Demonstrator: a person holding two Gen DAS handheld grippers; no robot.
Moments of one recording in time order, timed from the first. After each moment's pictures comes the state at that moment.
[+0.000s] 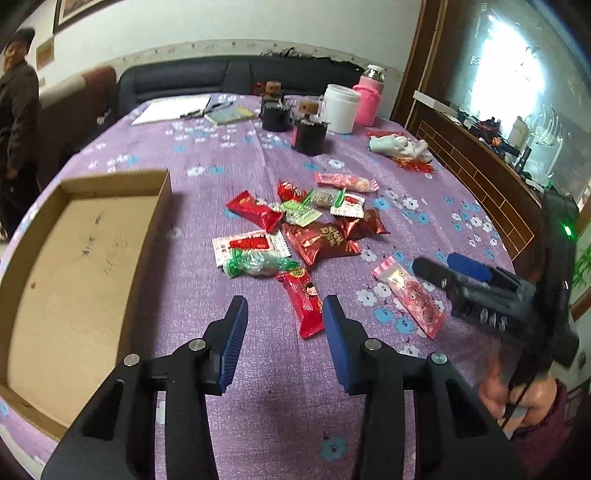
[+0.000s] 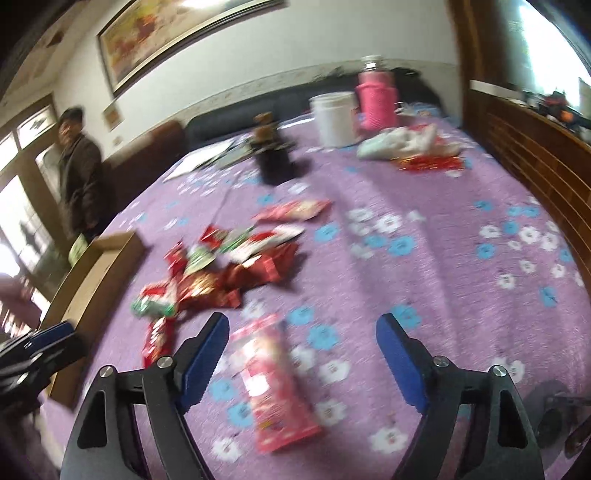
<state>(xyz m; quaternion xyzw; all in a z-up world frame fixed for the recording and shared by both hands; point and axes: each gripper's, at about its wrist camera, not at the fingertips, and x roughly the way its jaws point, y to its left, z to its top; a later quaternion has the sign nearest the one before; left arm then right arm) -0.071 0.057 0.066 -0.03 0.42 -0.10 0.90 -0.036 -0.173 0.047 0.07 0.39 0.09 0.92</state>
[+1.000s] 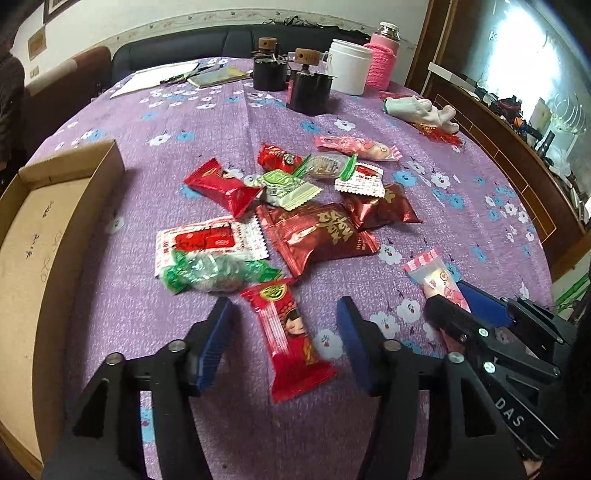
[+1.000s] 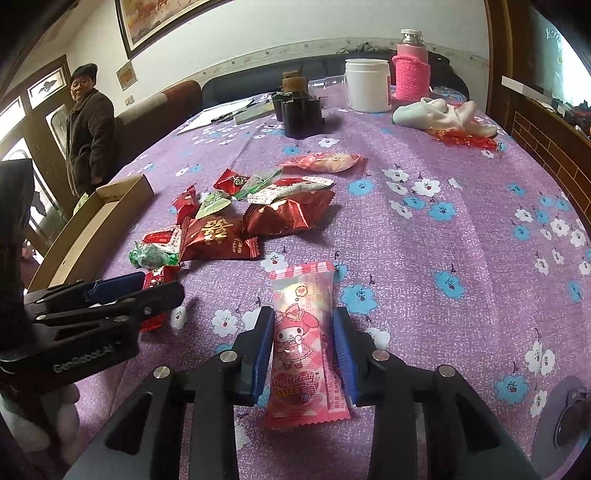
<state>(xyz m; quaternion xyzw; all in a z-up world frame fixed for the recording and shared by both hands) -0.014 0.015 0.017 -0.01 0.47 -0.08 0.88 -0.030 -0.154 0.018 0.03 0.43 0.10 0.90</state>
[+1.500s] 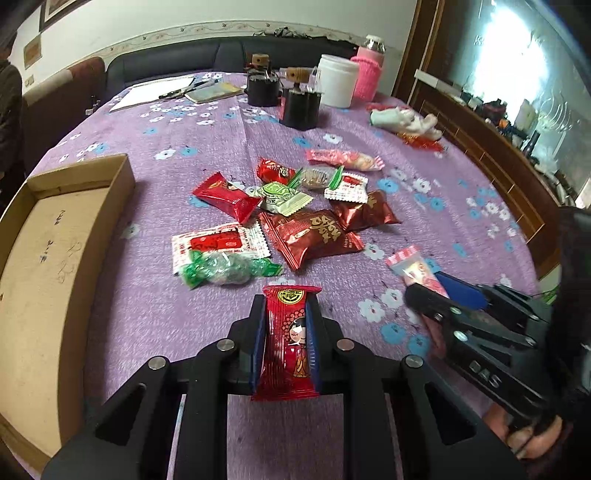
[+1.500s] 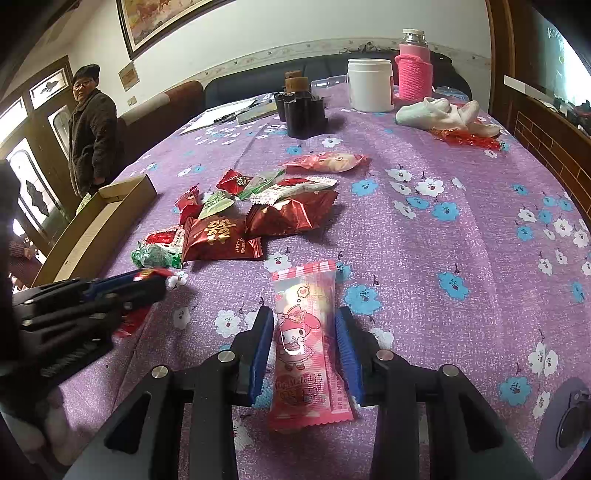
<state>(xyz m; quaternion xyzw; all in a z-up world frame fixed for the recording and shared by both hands) -0.038 0.032 0.039 -0.02 0.45 -0.11 0.89 -0.030 -0.153 0.016 0.03 0.43 0.11 0.90</state>
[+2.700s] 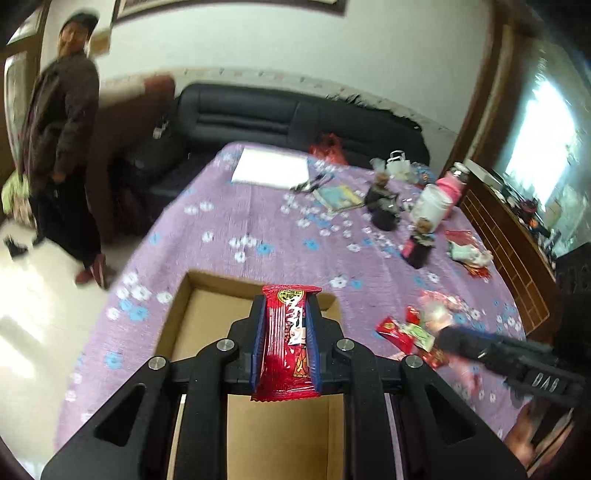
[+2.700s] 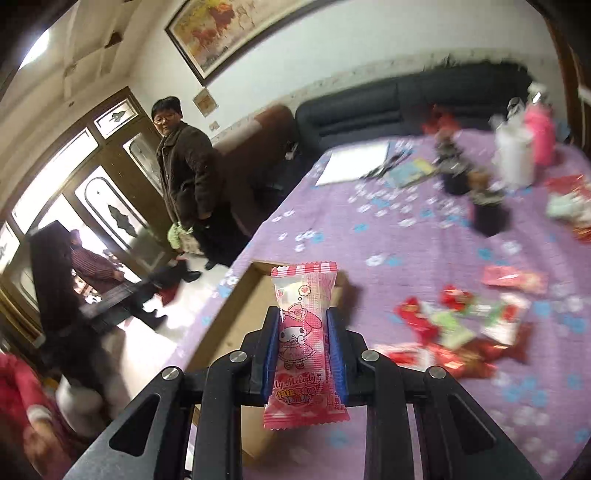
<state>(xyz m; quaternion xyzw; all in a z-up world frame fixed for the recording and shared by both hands) 0.025 0.254 0.147 -0.09 0.38 -0.03 0.92 0.039 0.023 0.147 0.14 0.42 0.28 0.85</state>
